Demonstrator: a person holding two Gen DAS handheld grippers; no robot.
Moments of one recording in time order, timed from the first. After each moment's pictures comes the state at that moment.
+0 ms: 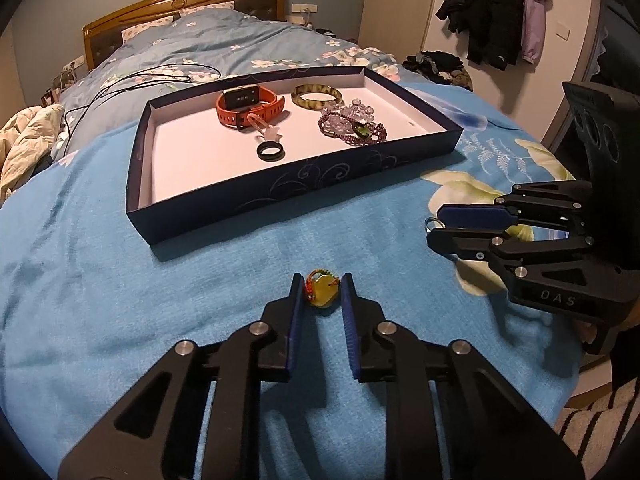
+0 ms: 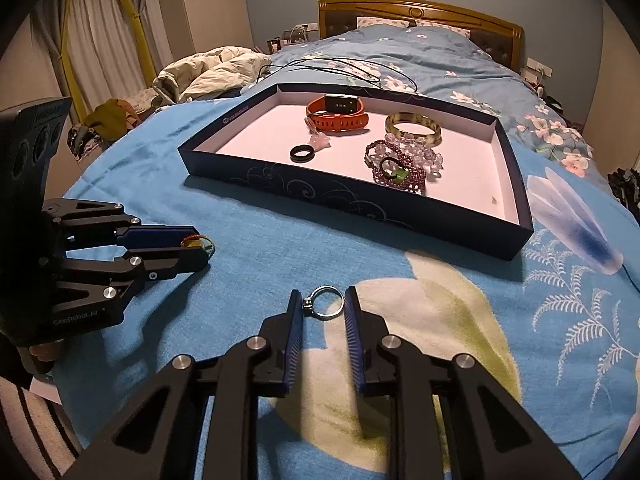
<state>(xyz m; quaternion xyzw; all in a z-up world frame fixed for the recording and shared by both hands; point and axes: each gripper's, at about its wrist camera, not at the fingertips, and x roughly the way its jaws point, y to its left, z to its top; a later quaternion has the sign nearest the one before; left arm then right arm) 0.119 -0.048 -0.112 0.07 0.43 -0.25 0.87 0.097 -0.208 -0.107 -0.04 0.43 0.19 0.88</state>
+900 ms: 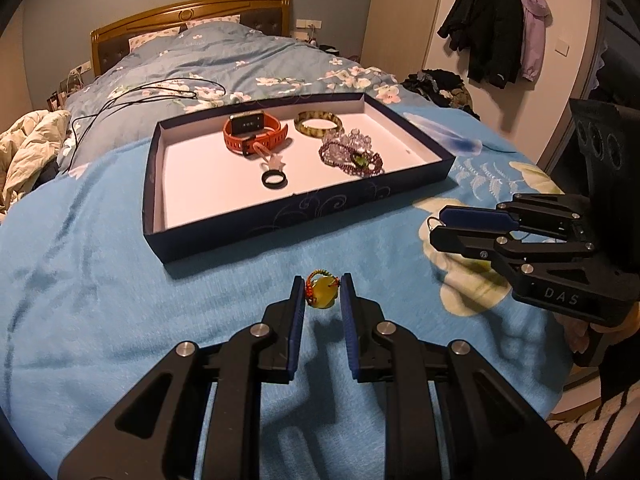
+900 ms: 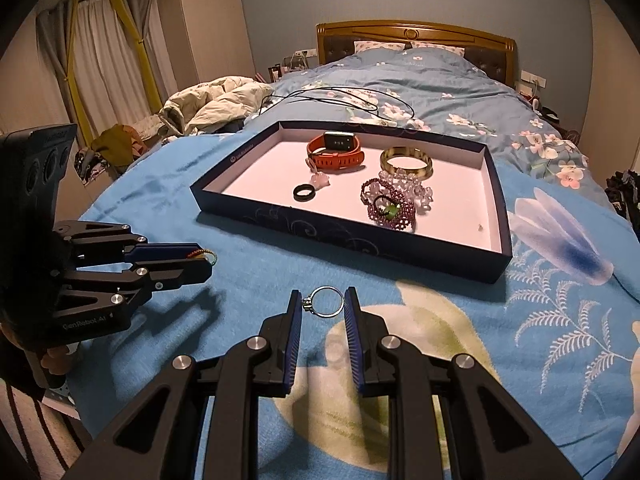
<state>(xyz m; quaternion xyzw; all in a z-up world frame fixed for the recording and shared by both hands) 0.113 -0.046 -0.090 0.06 0.40 -0.25 0.88 0.091 -0.217 -0.084 -0.01 0.39 0.19 0.90</state>
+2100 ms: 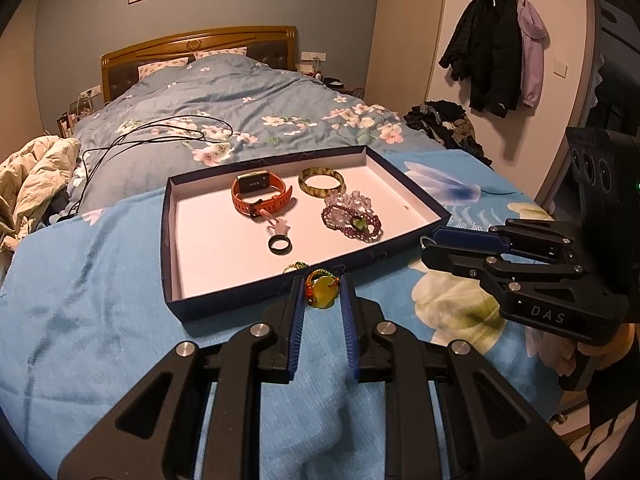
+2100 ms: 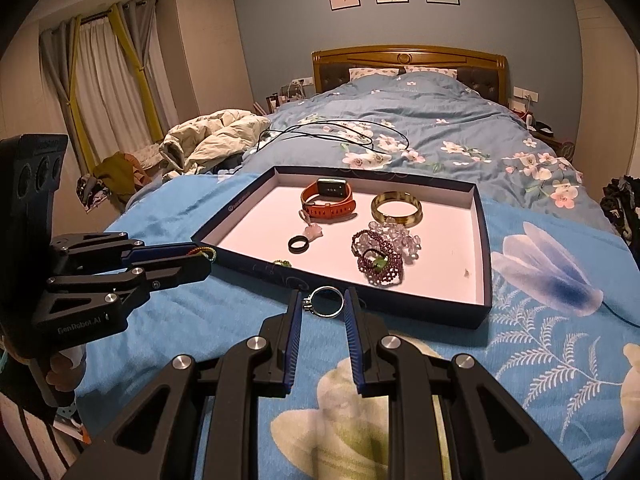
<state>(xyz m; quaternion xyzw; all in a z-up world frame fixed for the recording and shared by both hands) 0.120 -0.051 -0.053 0.05 0.35 -0.24 0.91 0.100 -0.226 -0.058 0.01 0.34 0.19 0.92</state>
